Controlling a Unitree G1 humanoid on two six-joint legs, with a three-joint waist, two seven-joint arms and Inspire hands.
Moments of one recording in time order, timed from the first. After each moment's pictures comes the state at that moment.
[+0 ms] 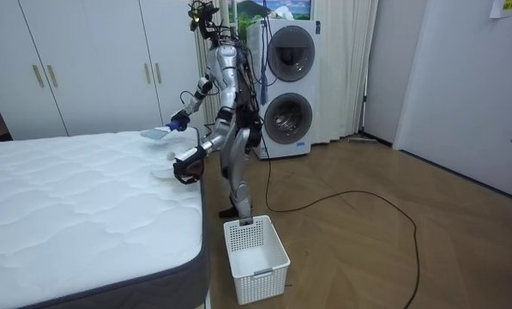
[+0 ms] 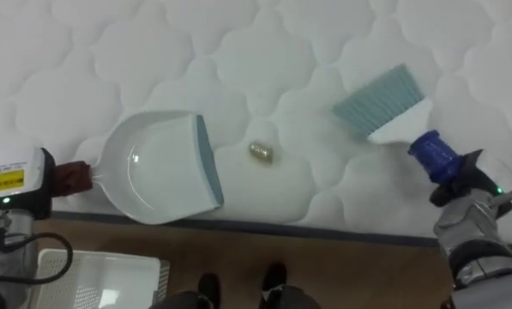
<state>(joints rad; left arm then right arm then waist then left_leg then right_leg) -0.37 0.50 -0.36 1.12 0.84 0.13 0.76 -0.60 -0.55 0.34 1.29 -0.27 0.09 -0.45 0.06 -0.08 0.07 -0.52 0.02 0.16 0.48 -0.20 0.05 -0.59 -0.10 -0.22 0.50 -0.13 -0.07</state>
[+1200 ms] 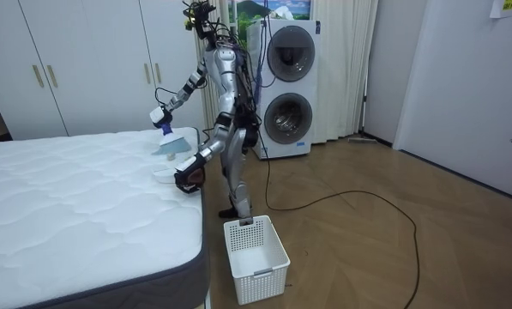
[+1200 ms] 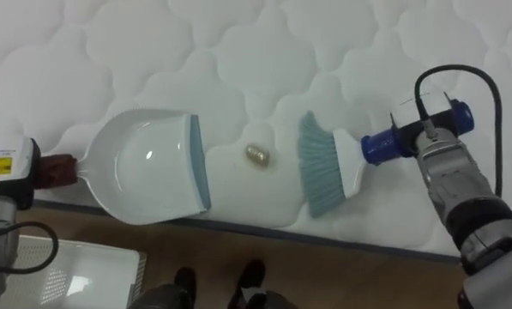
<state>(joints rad) -0.39 0.57 -0.39 1.12 0.91 0.15 0.66 -0.67 -0.64 0.66 1.03 -1.15 0.13 -0.14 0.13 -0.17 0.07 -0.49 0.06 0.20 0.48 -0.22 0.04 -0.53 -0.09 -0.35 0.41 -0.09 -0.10</state>
